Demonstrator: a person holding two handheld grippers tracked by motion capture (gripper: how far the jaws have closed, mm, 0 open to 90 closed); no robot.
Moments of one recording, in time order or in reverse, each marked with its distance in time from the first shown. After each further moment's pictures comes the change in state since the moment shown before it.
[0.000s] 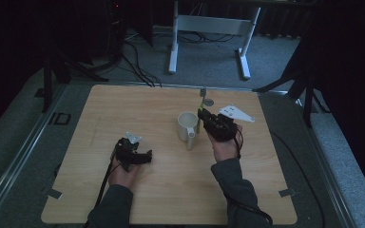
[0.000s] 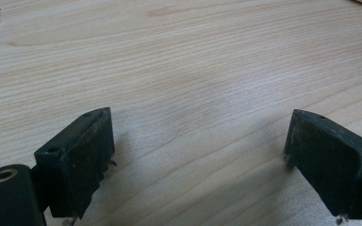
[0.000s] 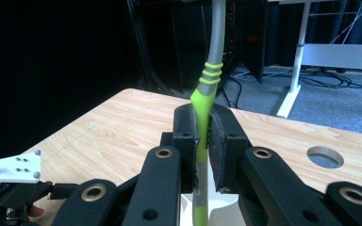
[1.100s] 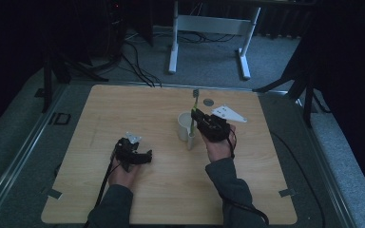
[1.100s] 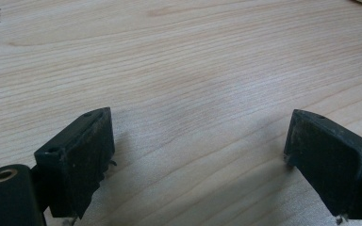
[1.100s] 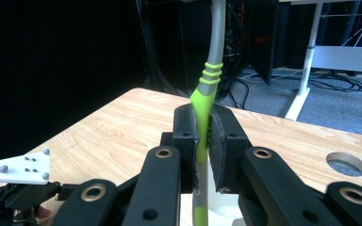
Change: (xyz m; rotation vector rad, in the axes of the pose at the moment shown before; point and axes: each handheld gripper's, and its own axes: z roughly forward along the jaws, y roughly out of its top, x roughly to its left) left arm 0.000 0.000 0.000 0.000 0.000 0.000; right arm 0.012 -0.005 0.013 -0.003 0.027 -0.015
